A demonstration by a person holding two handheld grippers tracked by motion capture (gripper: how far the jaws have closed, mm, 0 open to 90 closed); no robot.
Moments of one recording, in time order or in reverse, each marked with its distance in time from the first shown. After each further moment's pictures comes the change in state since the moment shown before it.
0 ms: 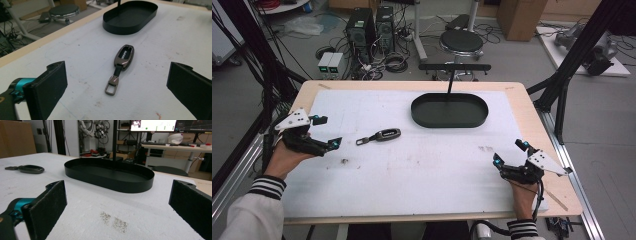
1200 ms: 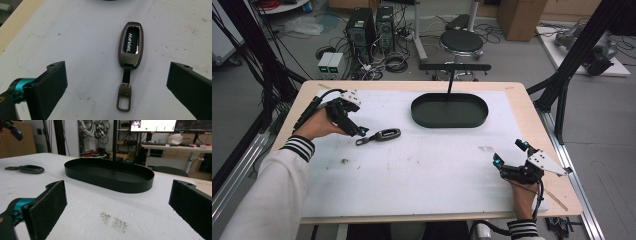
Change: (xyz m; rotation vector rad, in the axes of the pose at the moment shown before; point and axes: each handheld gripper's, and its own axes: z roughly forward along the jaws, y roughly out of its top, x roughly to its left) left arm 0.017 0.061 0.105 0.453 -0.134 0.180; right arm 0.000 0.000 0.000 -0.003 0.000 0.002
